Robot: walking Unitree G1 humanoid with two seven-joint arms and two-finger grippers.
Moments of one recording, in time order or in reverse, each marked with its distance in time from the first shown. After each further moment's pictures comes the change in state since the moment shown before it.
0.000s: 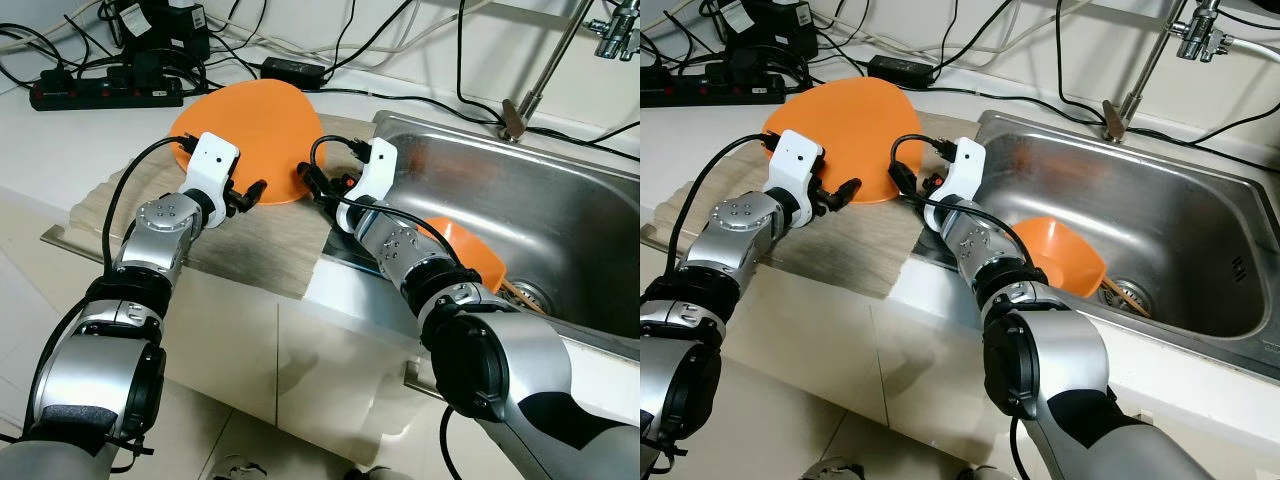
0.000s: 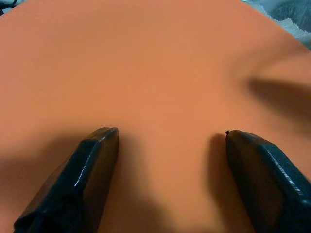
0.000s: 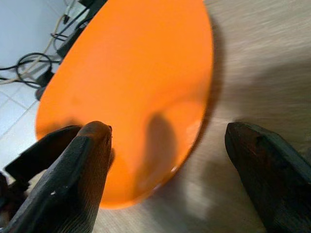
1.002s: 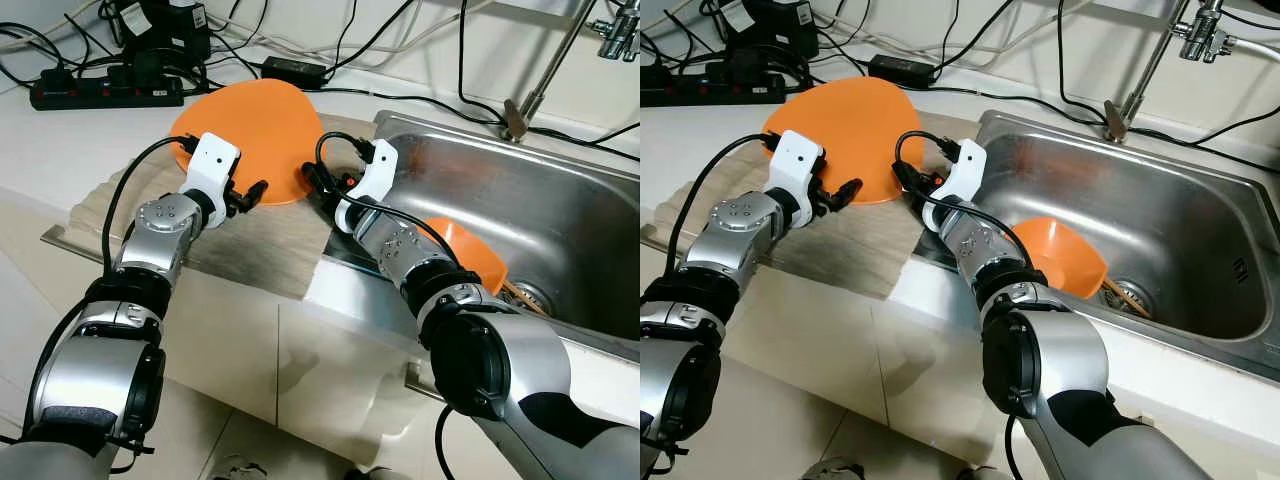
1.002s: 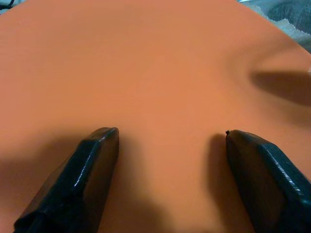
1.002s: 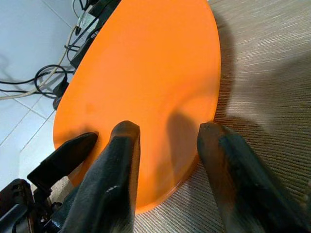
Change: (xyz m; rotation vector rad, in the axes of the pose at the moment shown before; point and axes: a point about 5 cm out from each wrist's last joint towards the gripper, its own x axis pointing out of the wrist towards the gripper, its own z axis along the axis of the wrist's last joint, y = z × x) left arm 0.000 -0.001 0.000 0.004 -0.006 -0.013; right arm -0.001 -0.002 0.002 0.087 -0.023 0.027
